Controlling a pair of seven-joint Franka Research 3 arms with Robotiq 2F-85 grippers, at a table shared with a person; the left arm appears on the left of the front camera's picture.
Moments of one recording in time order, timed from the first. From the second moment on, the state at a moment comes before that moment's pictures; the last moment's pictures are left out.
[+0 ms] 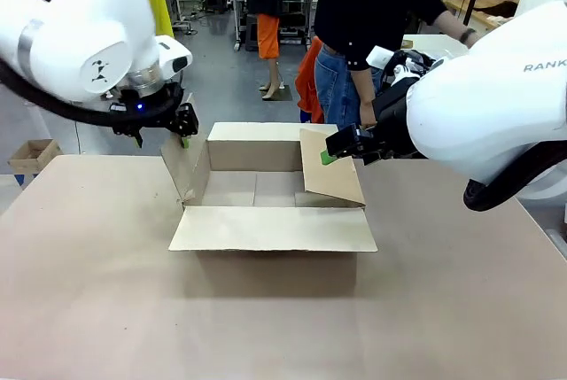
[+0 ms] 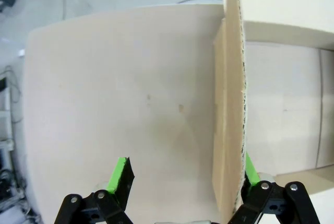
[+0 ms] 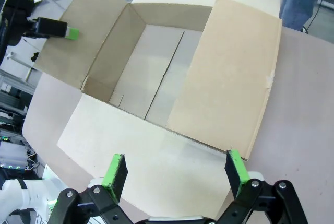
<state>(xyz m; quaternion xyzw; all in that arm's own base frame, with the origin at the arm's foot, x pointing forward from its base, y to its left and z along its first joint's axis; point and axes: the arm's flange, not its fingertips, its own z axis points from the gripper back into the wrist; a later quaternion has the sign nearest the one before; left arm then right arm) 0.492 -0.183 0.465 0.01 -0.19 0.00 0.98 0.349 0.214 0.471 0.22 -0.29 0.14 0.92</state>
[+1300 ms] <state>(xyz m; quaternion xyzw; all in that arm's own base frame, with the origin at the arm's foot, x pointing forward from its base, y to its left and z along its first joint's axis) 0.482 -0.112 0.442 -0.13 -0.16 0.01 0.98 0.434 0.309 0.471 0.03 -0.26 0.13 0.96</state>
